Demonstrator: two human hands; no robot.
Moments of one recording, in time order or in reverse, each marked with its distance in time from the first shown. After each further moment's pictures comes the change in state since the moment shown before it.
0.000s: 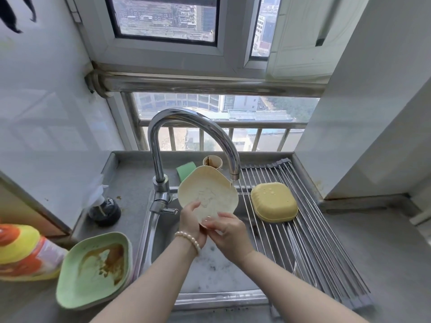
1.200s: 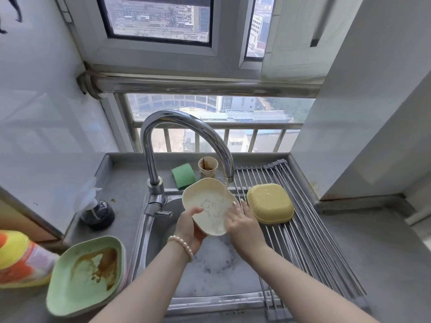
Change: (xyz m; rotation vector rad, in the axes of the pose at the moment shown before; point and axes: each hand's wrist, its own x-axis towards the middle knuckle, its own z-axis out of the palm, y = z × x) left_hand 0.012 -0.009 -0.006 0.140 -0.030 -0.090; right_hand -0.005 0.039 -0.020 -0.682 -0.365 -0.021
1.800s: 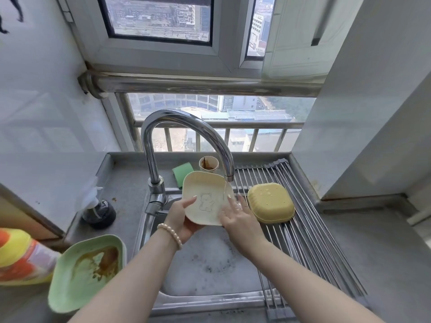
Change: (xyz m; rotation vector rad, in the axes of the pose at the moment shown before) left_hand 0.002 0.032 -0.007 0.001 -0.066 -0.032; right_hand 0.006 0.003 -0.008 0.009 0.079 -0.086
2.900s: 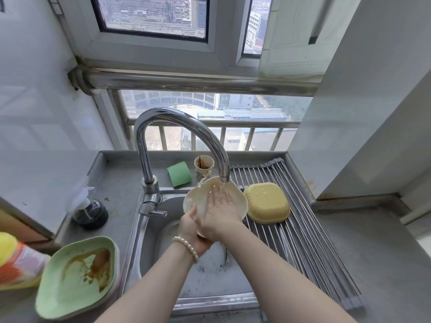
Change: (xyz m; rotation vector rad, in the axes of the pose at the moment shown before) left_hand 0.002 -0.042 0.021 -0.328 -0.144 -0.163; right_hand 0.062 -0.027 -0.027 0.180 -0.805 0.311
